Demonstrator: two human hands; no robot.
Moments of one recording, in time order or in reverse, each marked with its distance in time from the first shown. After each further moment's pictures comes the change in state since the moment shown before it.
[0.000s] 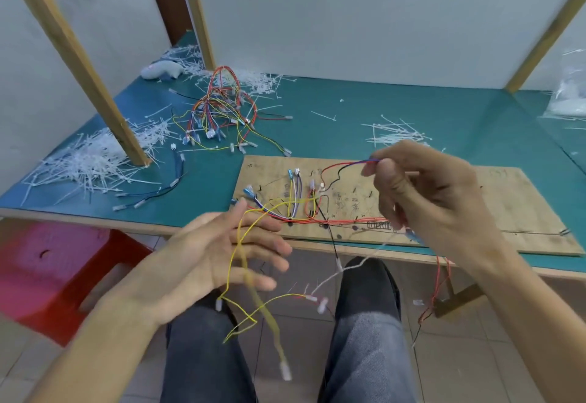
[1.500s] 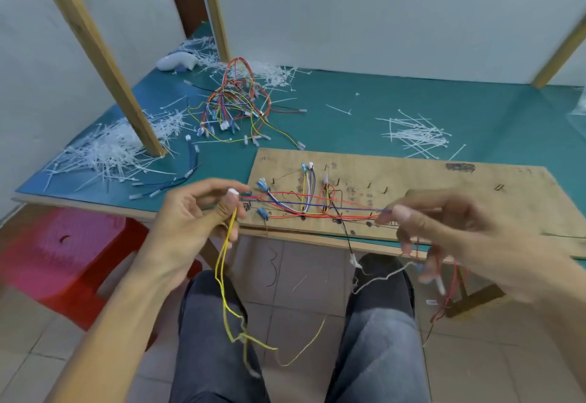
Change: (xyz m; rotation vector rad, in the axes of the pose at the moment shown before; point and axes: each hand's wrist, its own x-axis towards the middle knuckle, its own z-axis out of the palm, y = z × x) left_hand 0.005 -0.008 -0.030 0.361 0.533 0.451; right_hand -0.025 -0.012 -0.017 0.024 -0.274 0.498
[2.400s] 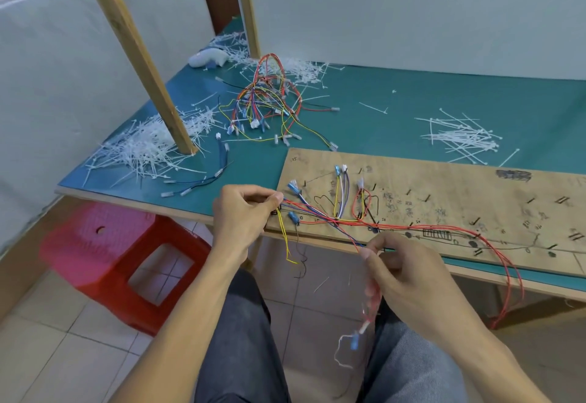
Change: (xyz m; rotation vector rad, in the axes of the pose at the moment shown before) left_hand 0.051 -0.056 0.009 0.423 0.432 -0.213; right_hand 0.039 0.057 0.105 -0.146 0.176 0.122
